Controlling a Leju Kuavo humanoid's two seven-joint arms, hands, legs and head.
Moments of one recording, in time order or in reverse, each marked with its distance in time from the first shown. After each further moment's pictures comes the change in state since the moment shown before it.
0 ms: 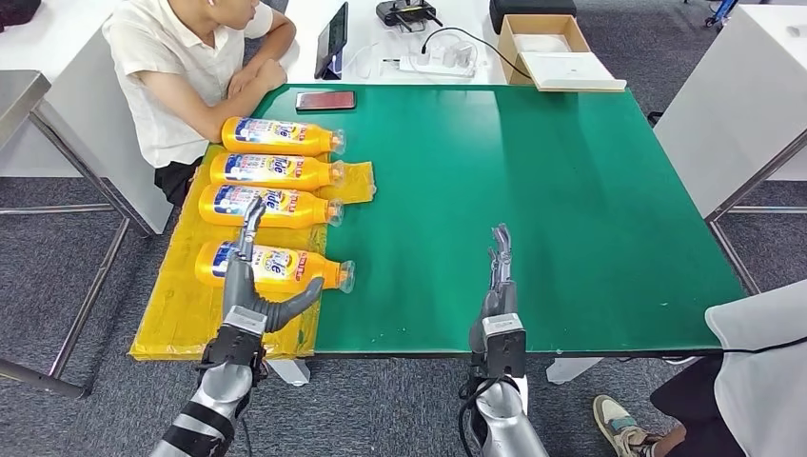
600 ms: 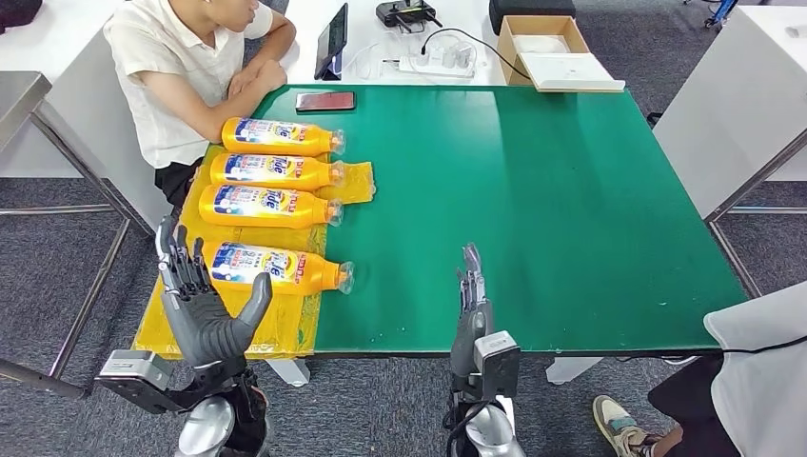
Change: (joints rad) left arm 0.222 -0.094 -0.004 -0.369 0.371 0.065 0.003; right arm 0.090 -0.005 0.114 -0.068 -0.111 0.127 0.063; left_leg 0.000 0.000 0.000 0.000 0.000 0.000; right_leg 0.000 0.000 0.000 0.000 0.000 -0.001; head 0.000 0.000
